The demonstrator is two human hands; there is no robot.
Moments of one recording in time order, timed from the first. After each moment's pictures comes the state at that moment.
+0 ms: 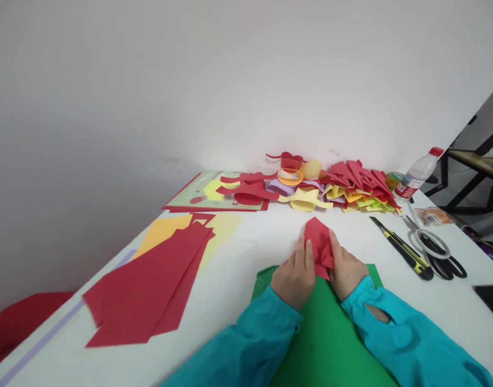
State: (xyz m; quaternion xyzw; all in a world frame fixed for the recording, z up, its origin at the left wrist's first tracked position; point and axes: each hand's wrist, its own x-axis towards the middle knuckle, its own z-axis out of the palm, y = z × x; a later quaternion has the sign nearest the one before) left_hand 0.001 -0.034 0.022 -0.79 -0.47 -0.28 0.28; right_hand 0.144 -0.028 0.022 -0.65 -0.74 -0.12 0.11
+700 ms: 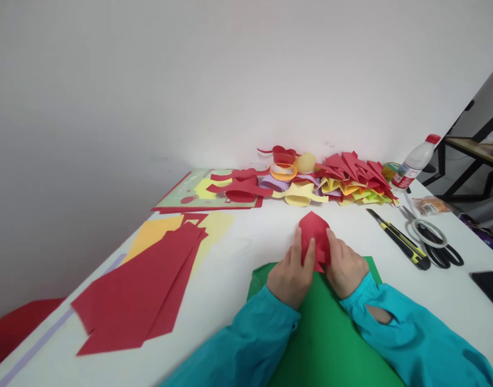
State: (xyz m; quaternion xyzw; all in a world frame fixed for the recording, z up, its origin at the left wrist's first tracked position) left_hand -0.001 -0.037 0.019 -0.80 -0.47 -0.29 0.24; right_hand 0.144 -0.036 0.025 -0.61 -0.74 -0.24 0.18
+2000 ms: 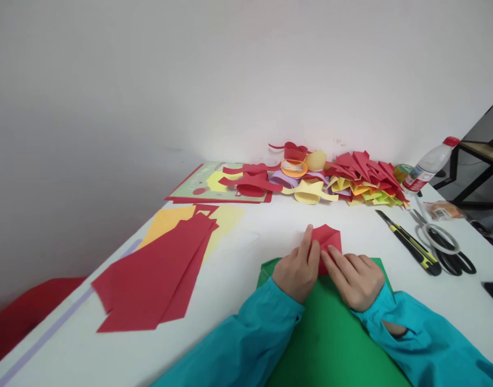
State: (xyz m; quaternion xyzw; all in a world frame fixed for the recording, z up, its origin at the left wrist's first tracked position) left_hand -0.003 -0.035 0.035 -0.78 -0.44 -0.31 0.31; right_hand 0.154 -0.049 0.051 -0.31 -0.84 -0.35 0.28
